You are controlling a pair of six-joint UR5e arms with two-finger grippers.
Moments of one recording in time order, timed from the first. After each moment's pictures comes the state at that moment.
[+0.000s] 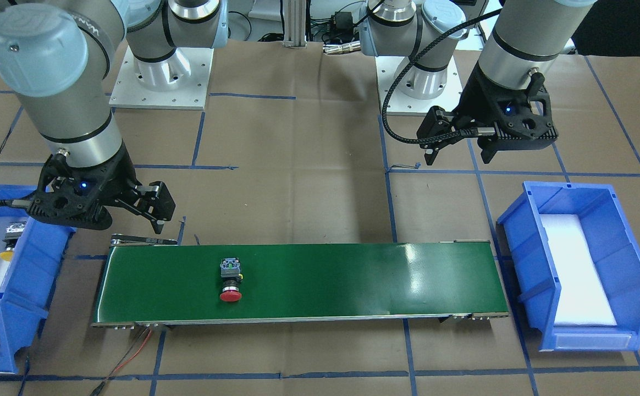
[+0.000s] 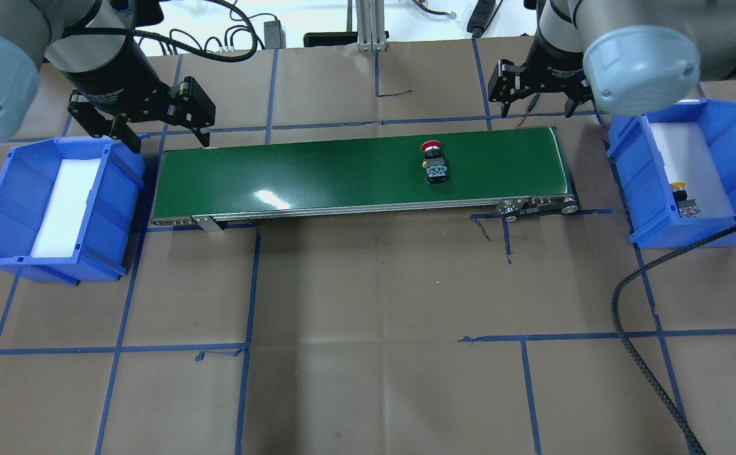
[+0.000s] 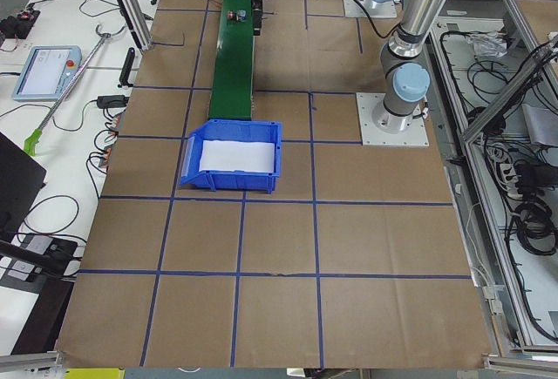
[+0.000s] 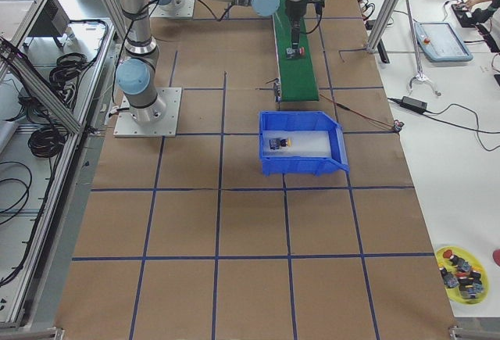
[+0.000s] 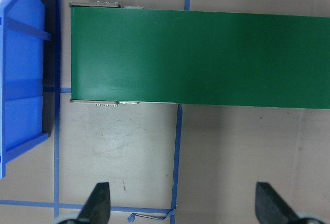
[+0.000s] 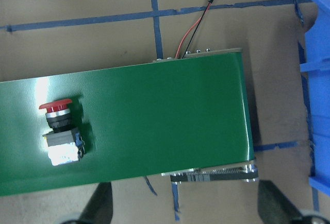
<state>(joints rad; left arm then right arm) -1.54 -1.60 -1.56 -1.51 1.57 -0.02 1.60 -1.36 1.59 -1.97 -1.63 0.12</state>
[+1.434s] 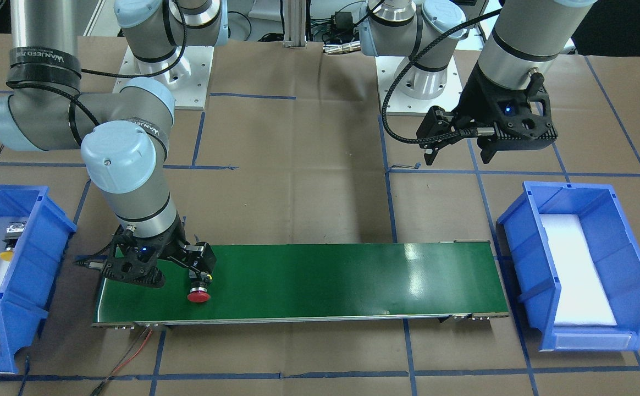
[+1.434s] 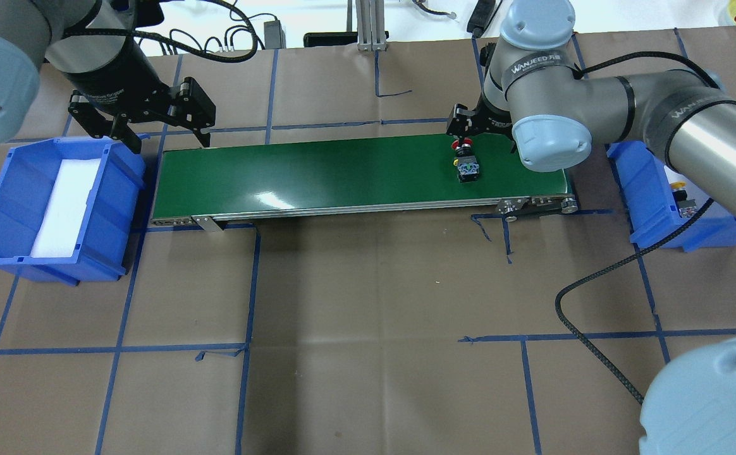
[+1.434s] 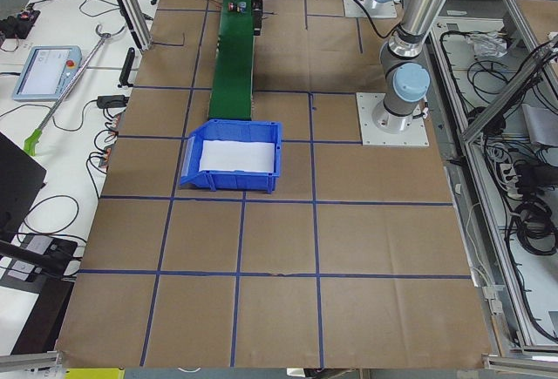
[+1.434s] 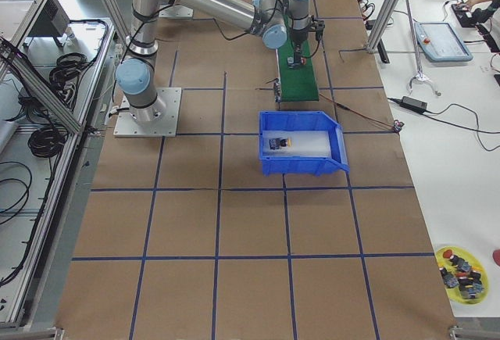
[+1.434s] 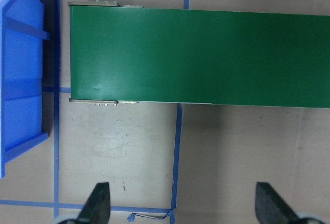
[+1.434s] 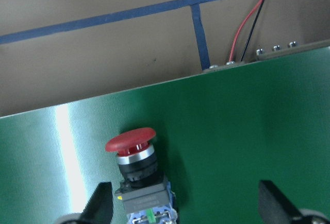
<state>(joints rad) -1.54 -1.60 -1.56 -1.51 1.57 -0.02 1.64 -1.19 1.69 -2.22 -1.59 0.26</state>
